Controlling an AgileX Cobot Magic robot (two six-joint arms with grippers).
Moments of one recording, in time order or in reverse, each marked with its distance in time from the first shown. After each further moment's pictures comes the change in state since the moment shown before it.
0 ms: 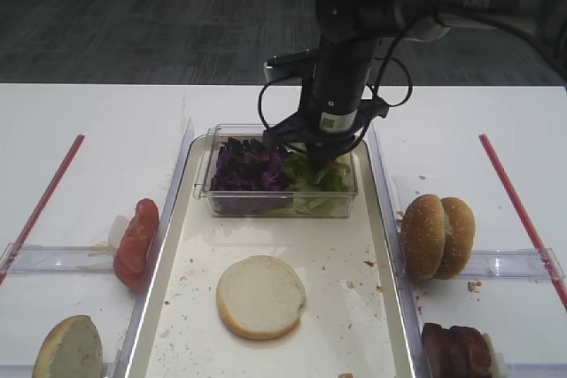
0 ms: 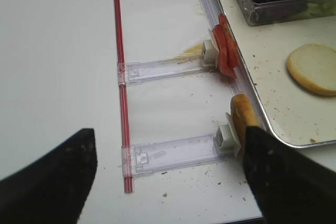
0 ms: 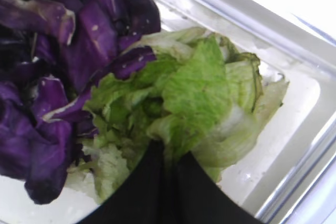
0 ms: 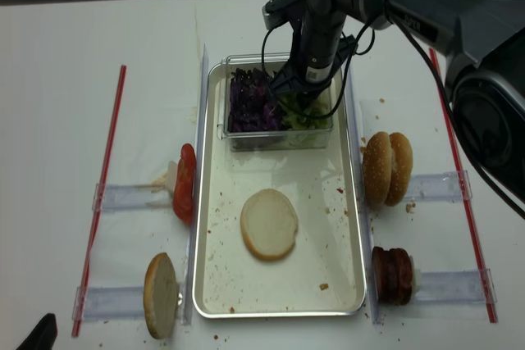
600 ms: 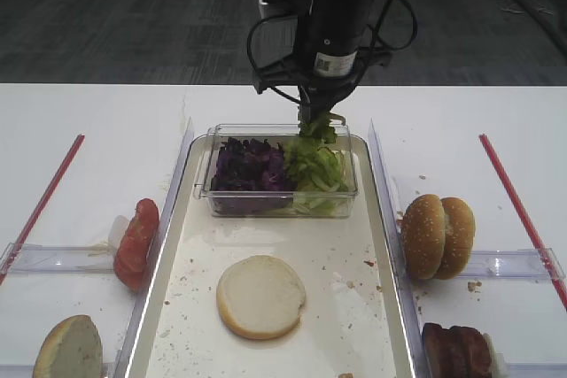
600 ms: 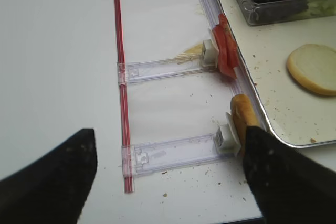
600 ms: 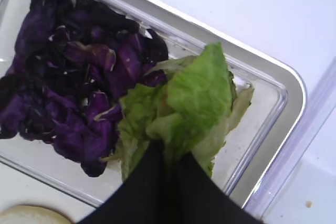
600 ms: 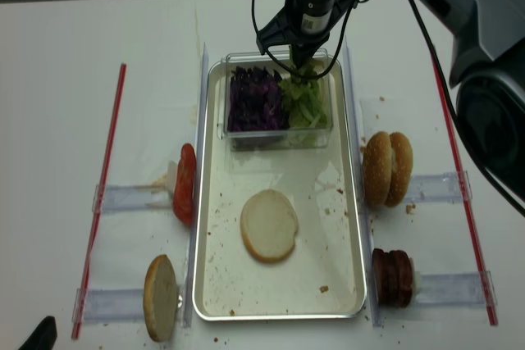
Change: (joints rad) left arm 0.000 0.000 0.000 0.000 0.000 0.000; right arm 0.000 -0.020 -0.226 -0.008 0.203 0.058
